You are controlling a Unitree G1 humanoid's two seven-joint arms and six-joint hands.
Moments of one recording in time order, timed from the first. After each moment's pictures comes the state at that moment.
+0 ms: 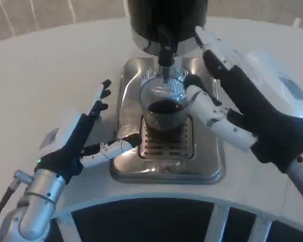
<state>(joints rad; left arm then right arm) -0.61 0.44 -0.12 0.84 0.44 -0.65 0.23 -0.36 -0.39 0.22 -0.88 -0.72 0.57 0.45</state>
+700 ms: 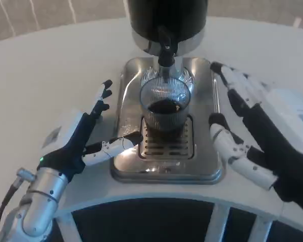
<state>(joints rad) -0.64 0.43 -0.13 0.89 0.43 -0.65 0.23 -0.14 -0.34 0.21 -1.00 -1.00 0.53 0.62</state>
